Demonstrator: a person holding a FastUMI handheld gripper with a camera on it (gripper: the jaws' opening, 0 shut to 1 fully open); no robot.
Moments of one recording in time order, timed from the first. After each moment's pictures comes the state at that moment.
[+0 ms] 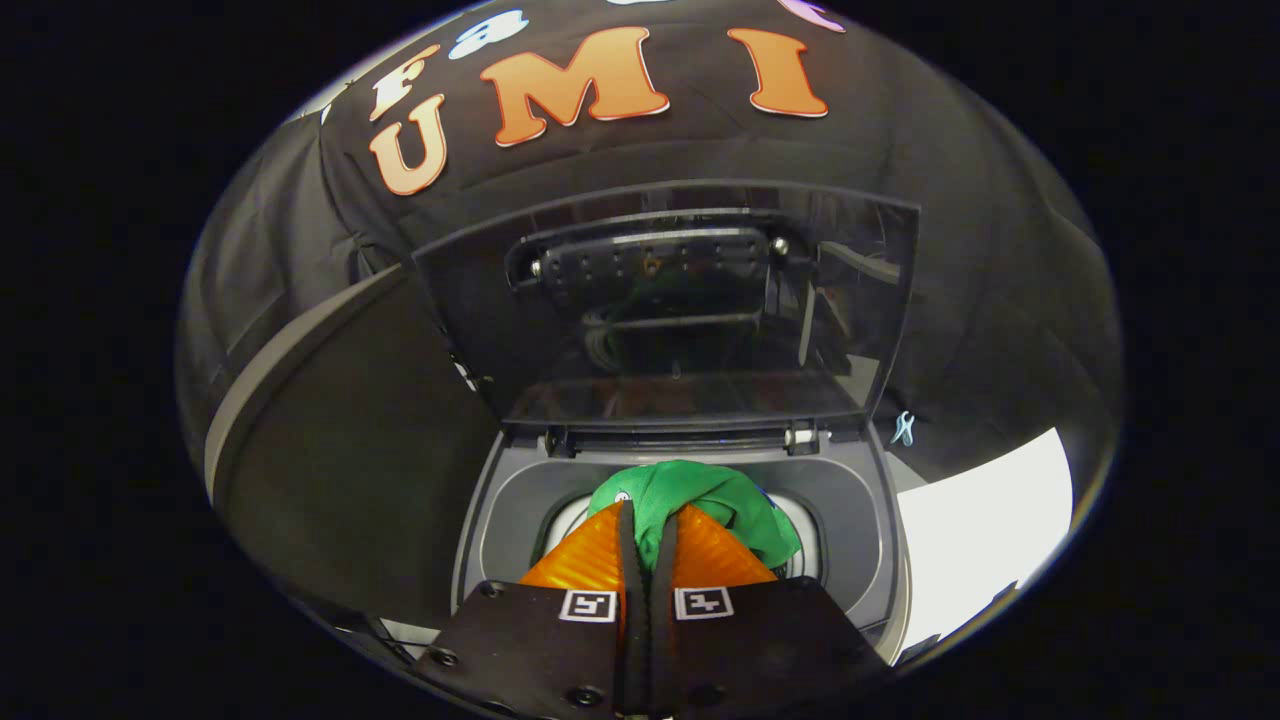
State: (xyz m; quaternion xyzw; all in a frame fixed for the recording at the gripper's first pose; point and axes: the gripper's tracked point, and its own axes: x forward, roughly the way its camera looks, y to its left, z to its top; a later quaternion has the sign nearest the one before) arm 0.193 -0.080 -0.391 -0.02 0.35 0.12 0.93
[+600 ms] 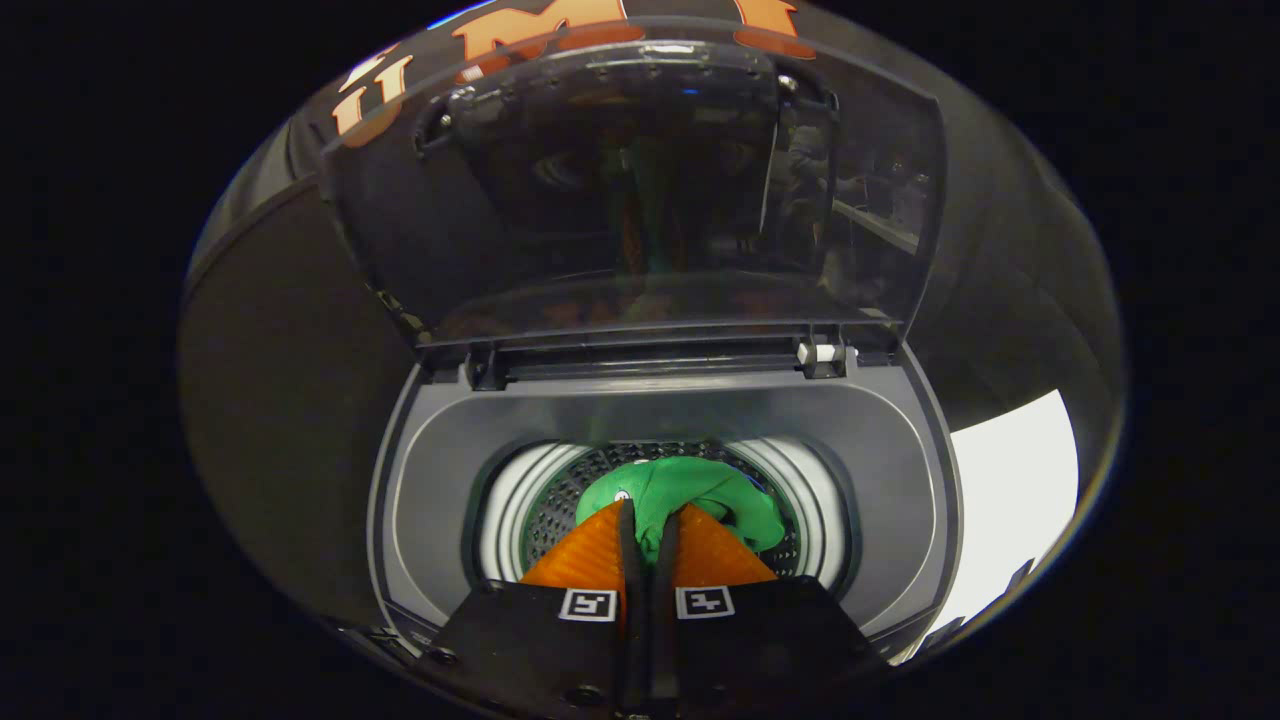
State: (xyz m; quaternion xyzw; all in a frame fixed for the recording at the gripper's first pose) arm 0.210 -0.099 -0.488 -0.04 0.42 0.06 0.90
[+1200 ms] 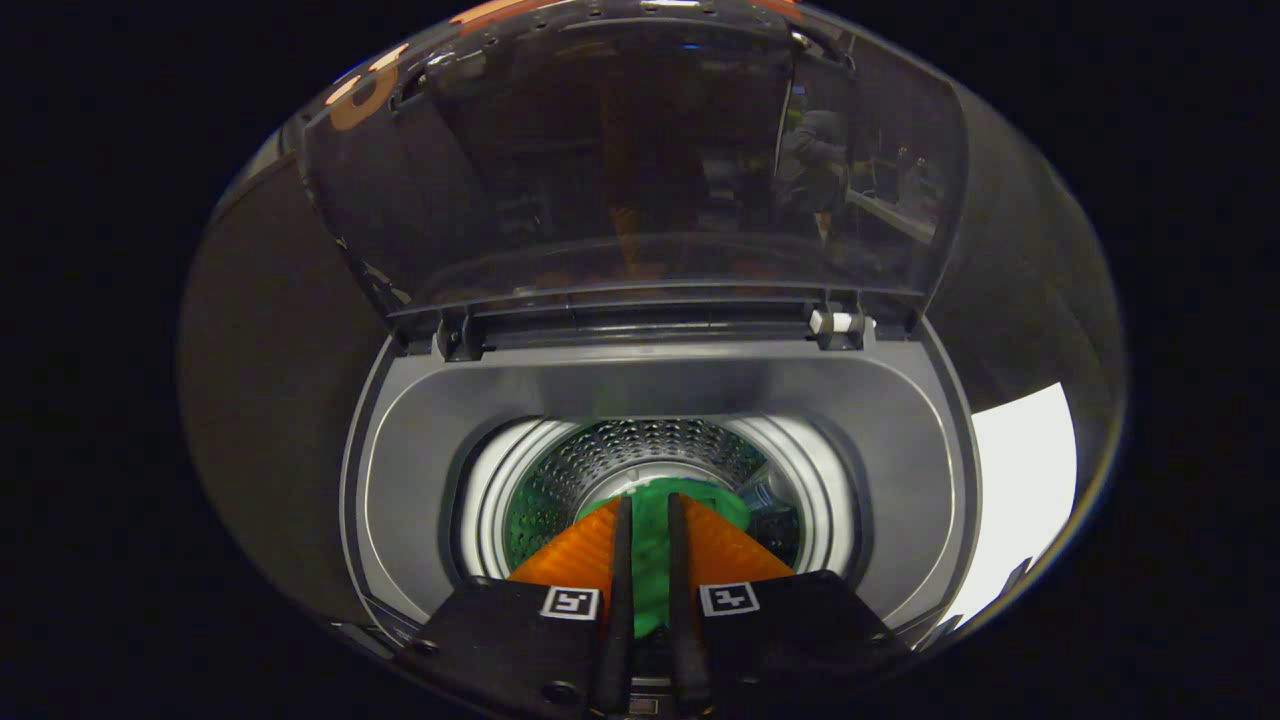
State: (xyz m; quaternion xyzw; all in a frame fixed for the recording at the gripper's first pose) arm 0.208 -0.101 -0.502 -0.05 0.45 0.06 0.89
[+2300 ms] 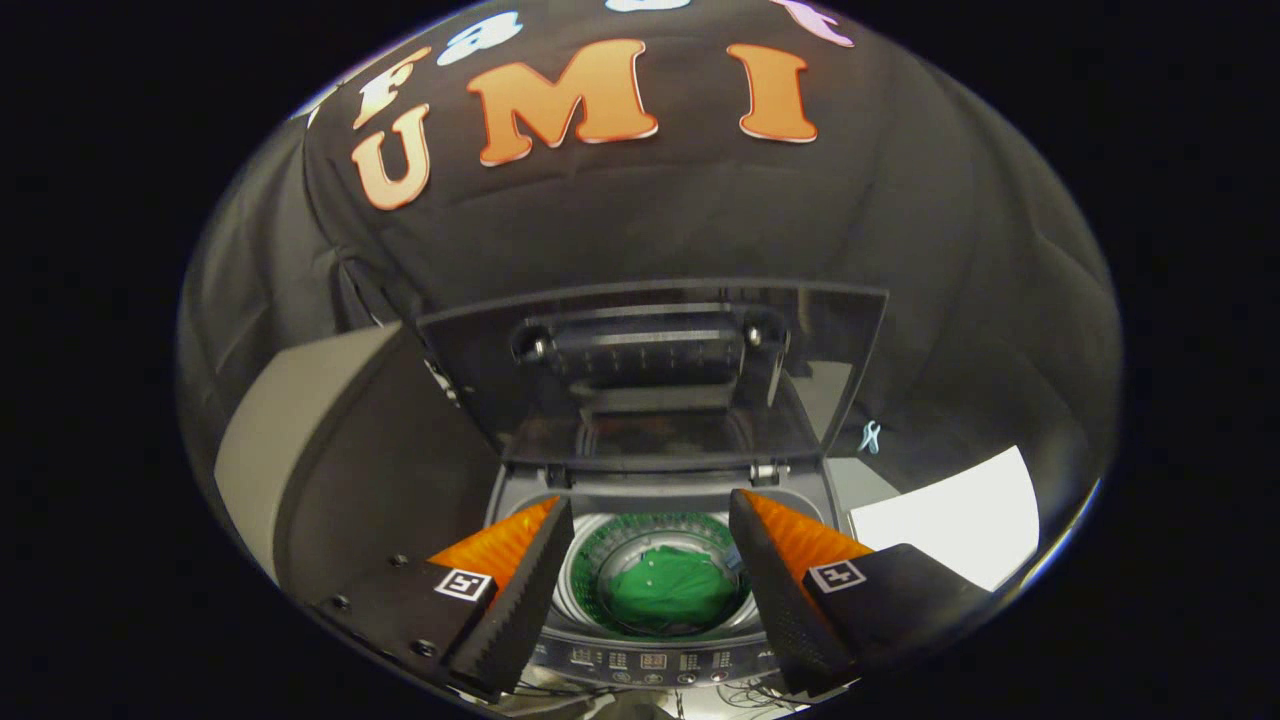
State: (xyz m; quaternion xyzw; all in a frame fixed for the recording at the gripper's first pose) arm 0.203 -0.073 -0.276 -0.03 0.33 0.08 0.94
